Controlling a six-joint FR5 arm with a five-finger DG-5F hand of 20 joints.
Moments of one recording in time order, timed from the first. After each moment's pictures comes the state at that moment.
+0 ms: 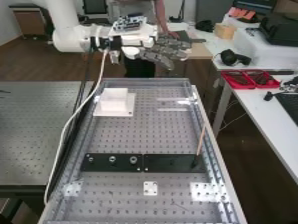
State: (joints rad) arm 1.95 -1.79 -1.86 -2.56 -0.95 -0.52
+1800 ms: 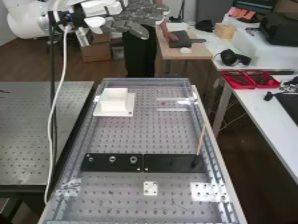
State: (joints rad) arm 1.88 -1.49 -1.99 -2.62 -1.06 -0.60
